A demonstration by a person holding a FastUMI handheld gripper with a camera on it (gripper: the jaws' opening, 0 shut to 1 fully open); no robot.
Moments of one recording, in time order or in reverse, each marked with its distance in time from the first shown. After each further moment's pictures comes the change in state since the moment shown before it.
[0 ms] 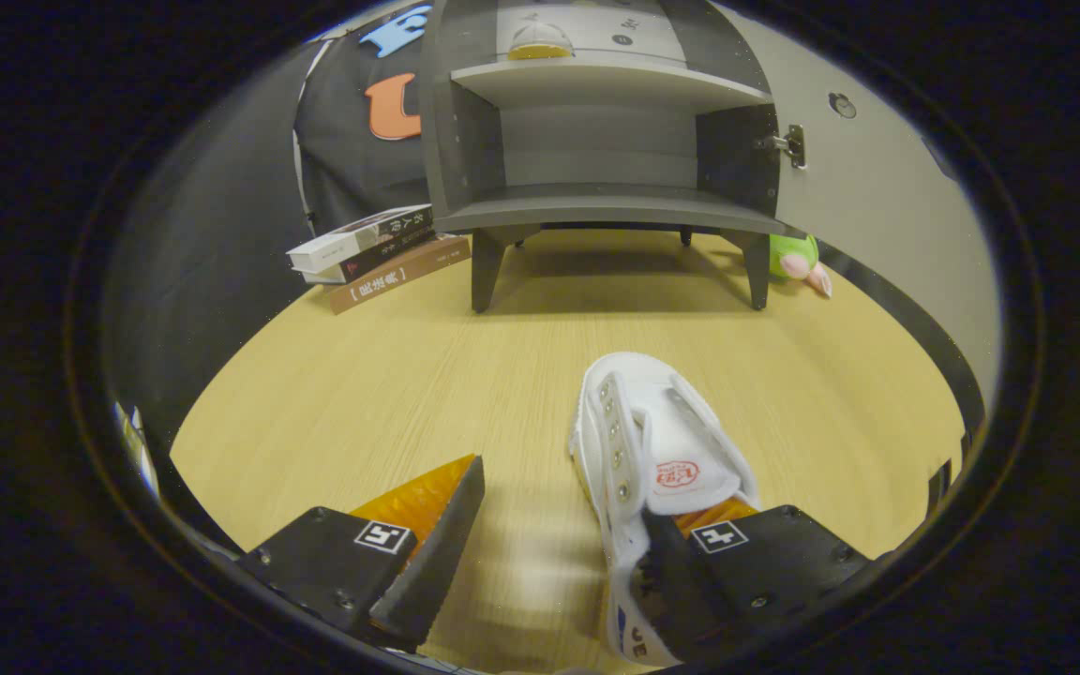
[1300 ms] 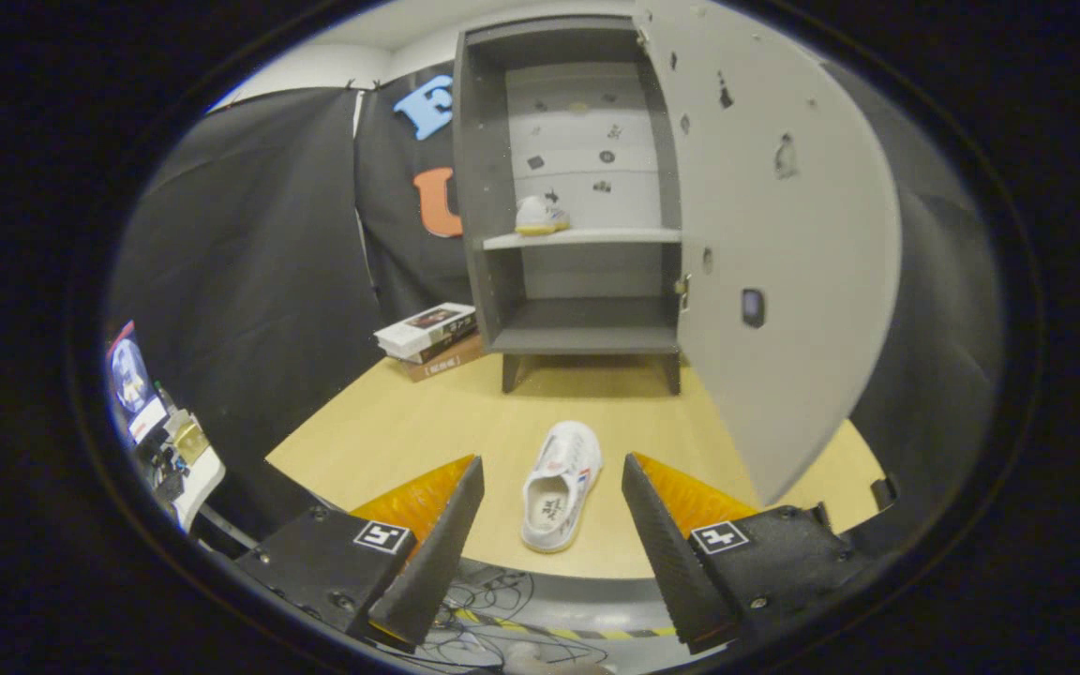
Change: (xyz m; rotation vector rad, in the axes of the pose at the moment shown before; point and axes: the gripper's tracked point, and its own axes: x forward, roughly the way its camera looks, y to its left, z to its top) arm -0.252 -0.044 0.037 -0.045 -0.151 0.121
